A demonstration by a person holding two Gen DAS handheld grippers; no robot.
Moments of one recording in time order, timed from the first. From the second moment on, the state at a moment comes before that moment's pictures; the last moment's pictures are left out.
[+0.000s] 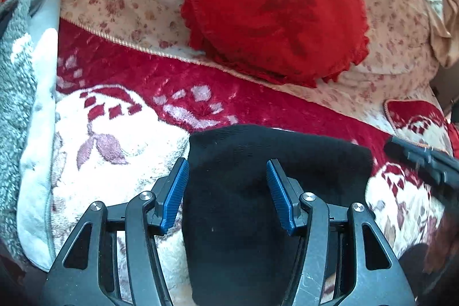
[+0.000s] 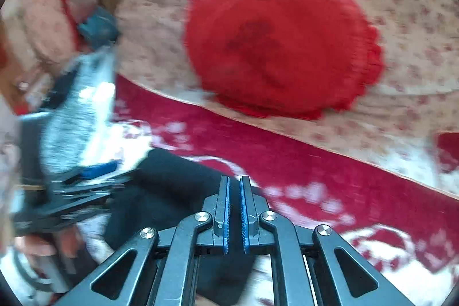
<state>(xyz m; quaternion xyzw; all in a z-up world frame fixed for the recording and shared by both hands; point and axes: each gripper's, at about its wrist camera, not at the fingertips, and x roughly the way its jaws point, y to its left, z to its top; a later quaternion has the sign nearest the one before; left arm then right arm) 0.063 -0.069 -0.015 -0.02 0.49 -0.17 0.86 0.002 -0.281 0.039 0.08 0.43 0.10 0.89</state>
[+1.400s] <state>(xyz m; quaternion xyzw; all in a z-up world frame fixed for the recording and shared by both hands) 0.009 -0.064 -0.024 0.00 0.49 -0.14 0.86 -0.060 -0.262 -0.005 0.07 0.50 0.11 0.86</state>
